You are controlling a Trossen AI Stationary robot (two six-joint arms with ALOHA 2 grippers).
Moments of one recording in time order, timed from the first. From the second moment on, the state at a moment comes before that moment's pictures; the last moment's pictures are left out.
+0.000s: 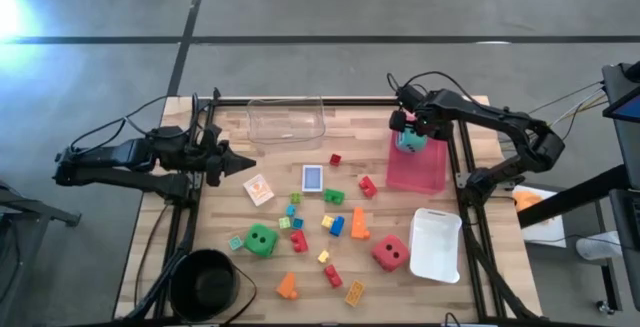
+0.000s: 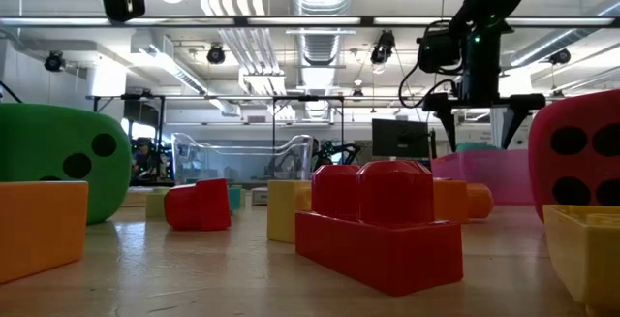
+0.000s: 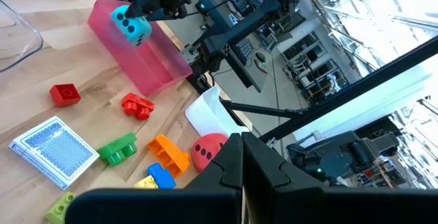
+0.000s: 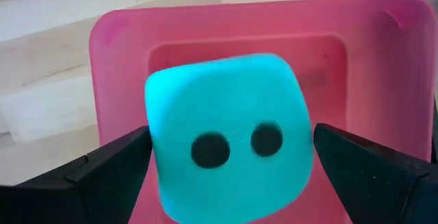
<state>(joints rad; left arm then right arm) 0.00 0.60 0.72 -0.32 -0.01 -0.86 -0.72 1.43 0.97 -0.95 0.21 1.12</state>
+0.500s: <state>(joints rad) 0.00 0.60 0.72 -0.32 -0.01 -0.86 -0.72 1.43 0.99 -0.92 0.18 1.08</state>
